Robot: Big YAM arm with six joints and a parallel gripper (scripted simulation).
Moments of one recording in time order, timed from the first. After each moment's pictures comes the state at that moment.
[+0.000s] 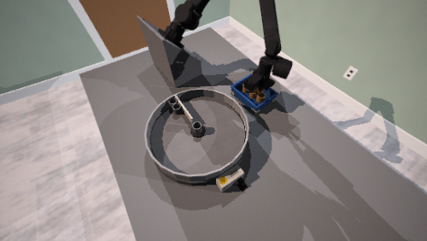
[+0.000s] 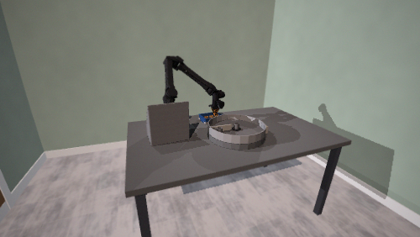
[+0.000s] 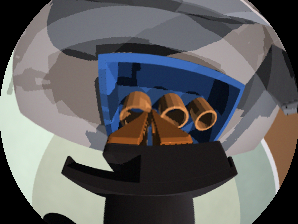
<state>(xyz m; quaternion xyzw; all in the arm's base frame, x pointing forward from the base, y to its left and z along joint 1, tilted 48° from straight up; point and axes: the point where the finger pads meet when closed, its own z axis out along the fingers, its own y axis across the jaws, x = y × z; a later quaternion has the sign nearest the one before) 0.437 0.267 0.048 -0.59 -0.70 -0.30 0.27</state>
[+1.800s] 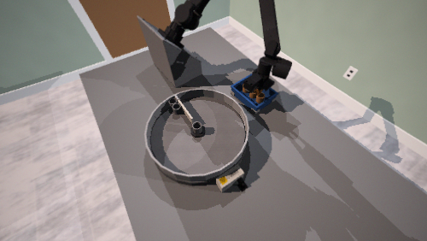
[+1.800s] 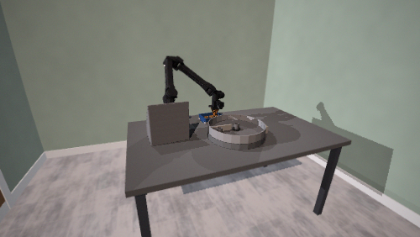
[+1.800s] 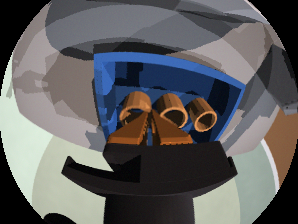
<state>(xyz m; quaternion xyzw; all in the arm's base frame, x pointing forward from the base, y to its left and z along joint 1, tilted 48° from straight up) 0.434 0.270 0.046 -0.59 -0.70 -0.30 0.28</state>
